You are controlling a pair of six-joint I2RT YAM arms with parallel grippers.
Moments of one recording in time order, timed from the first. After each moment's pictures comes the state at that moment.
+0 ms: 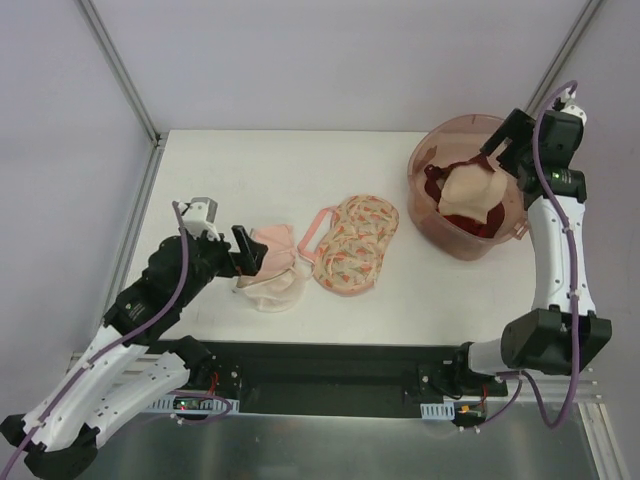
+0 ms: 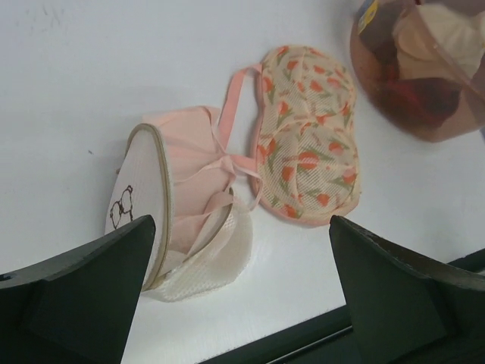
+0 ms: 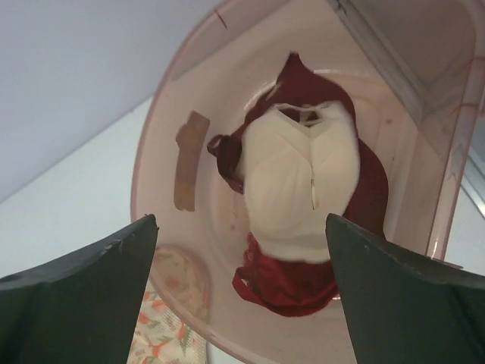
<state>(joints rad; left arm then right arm) -0.64 0.54 0.82 -0.60 -0.20 -0.48 -0.13 1.36 1.52 -0.58 0.09 0.43</state>
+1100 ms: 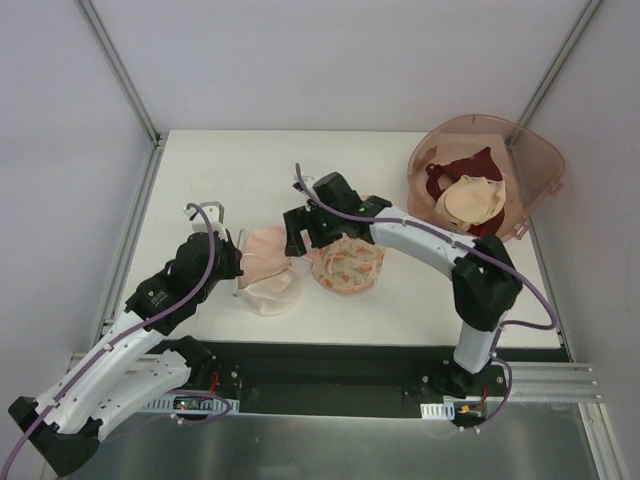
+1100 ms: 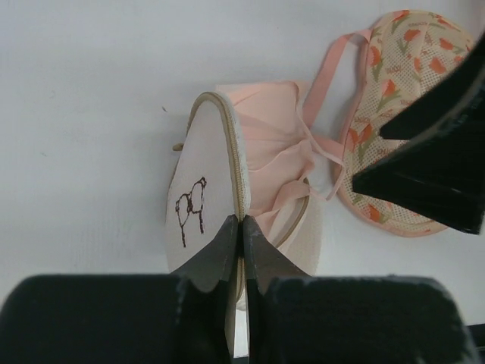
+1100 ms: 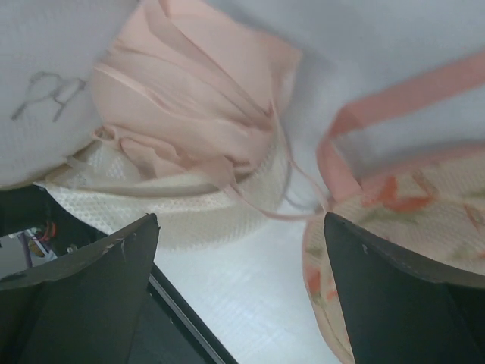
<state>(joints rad) -0.63 0.68 0.75 -0.64 -0.37 -0.49 0.81 1.74 1.36 -0.43 -0.25 0.33</state>
